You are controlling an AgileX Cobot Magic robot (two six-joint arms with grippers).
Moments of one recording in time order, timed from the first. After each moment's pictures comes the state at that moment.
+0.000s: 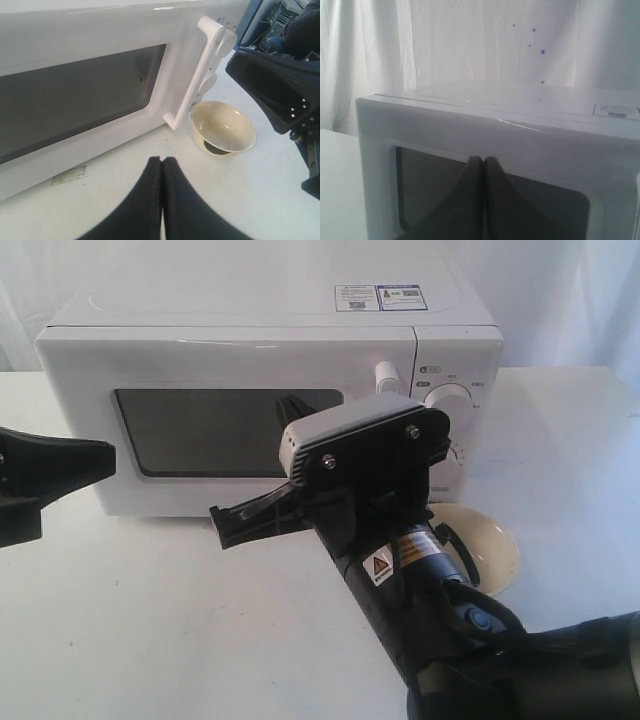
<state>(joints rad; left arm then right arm) -0.18 0.87 -0.52 -1.41 0.64 1.36 1.00 1.62 -0.61 0.65 -1.21 -0.41</state>
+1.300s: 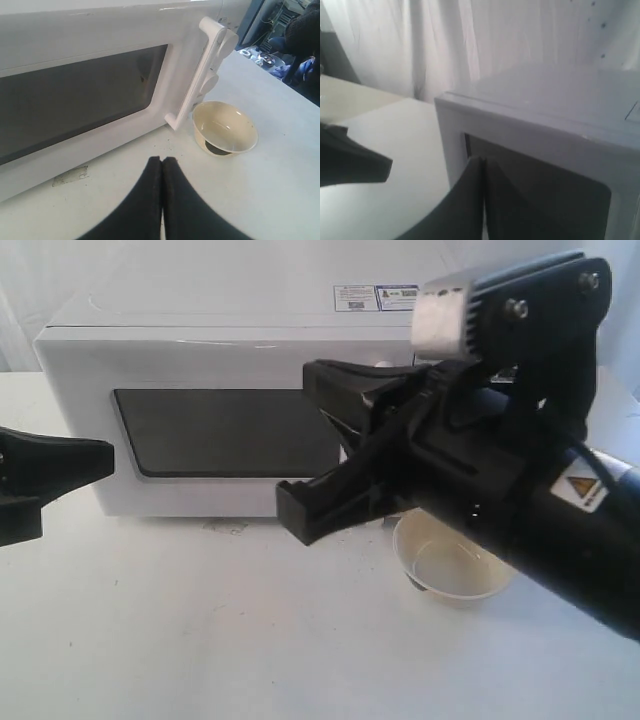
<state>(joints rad) -0.18 0.87 -0.52 -1.41 0.64 1.36 0.93 1.06 -0.61 0.68 -0.46 -0.56</state>
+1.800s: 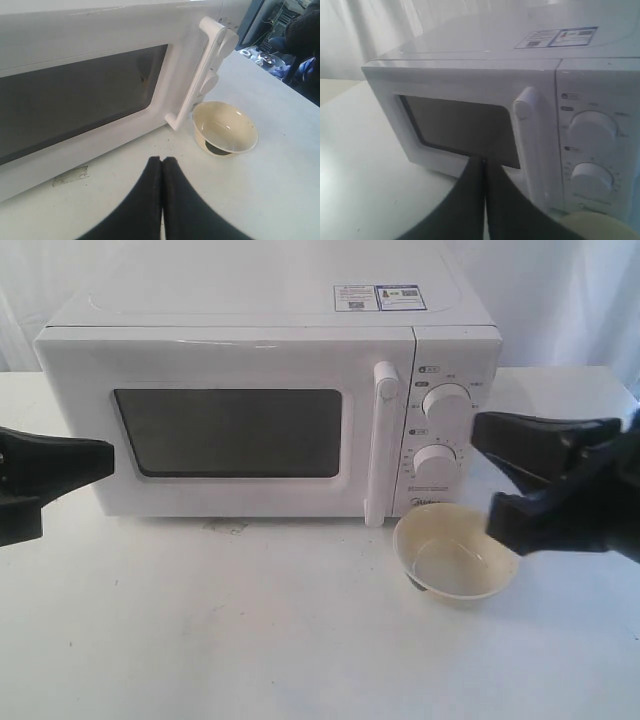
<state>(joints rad) -0.18 0.87 -0.52 -1.41 0.64 1.36 0.56 0.74 -0.44 0.68 -0.08 -0.45</state>
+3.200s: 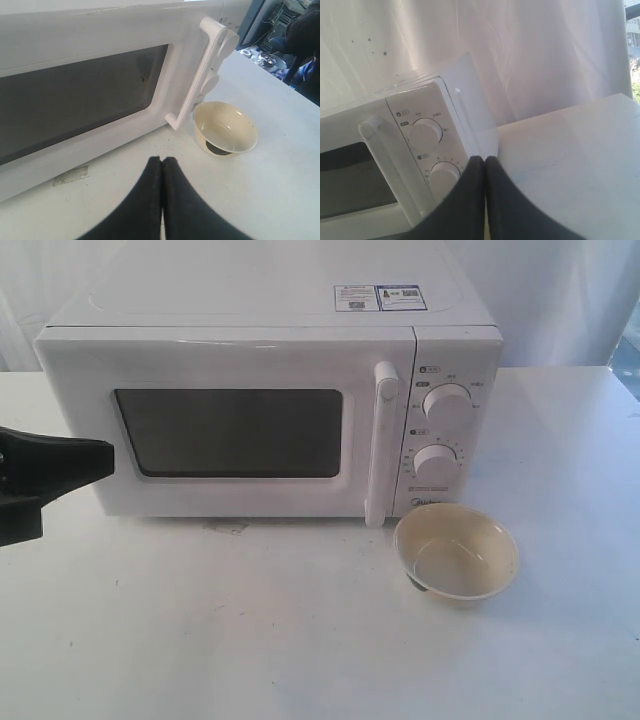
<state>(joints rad) -0.18 0.87 -0.52 -1.41 0.64 1.36 -0.04 0.01 -0.05 0.68 0.10 -0.36</state>
